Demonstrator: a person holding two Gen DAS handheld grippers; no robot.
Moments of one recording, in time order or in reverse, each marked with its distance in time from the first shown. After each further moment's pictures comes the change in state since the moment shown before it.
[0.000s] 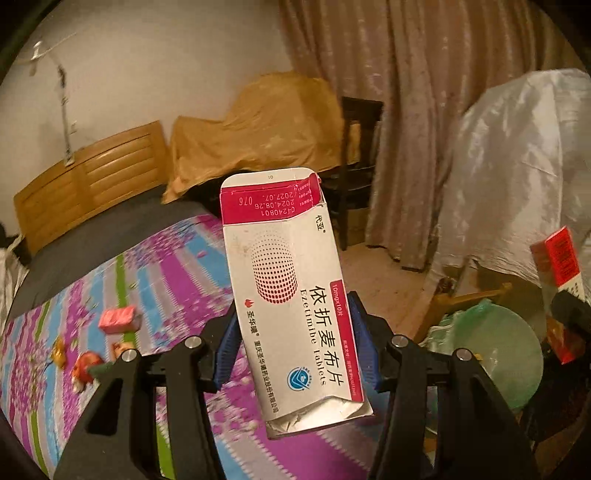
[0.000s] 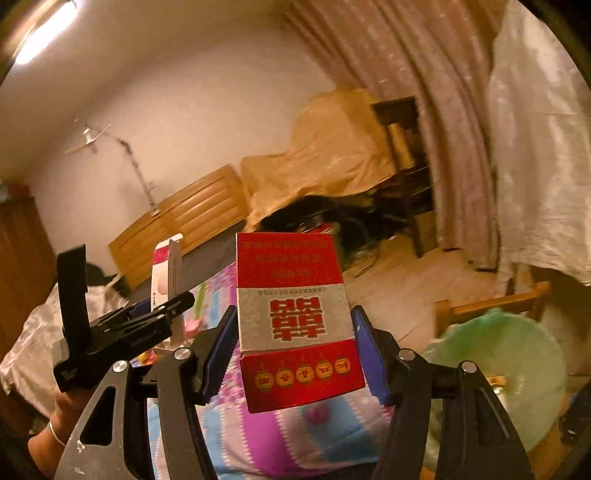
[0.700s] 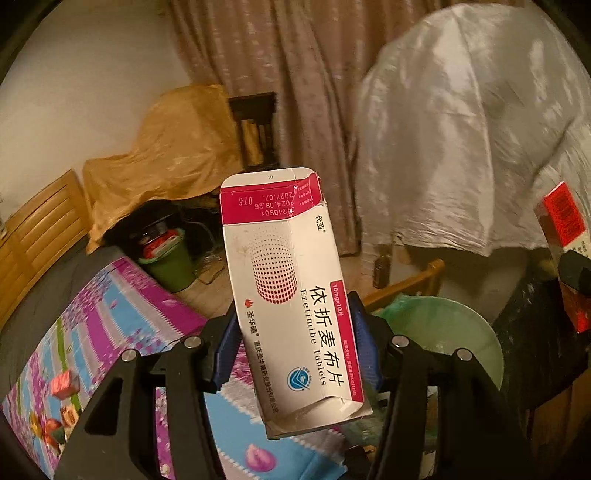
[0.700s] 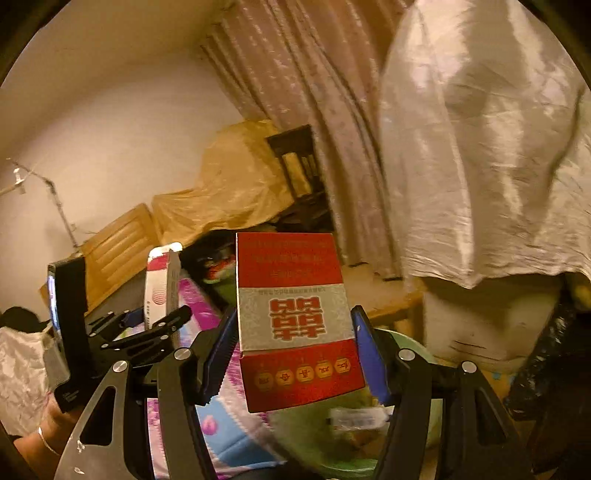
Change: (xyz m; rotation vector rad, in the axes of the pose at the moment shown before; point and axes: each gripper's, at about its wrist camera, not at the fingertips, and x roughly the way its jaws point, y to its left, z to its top) left arm 0.040 -0.170 0.014 0.257 0.007 -0.213; right arm -0.077 -0.130 0.001 0.116 -0.078 -0.352
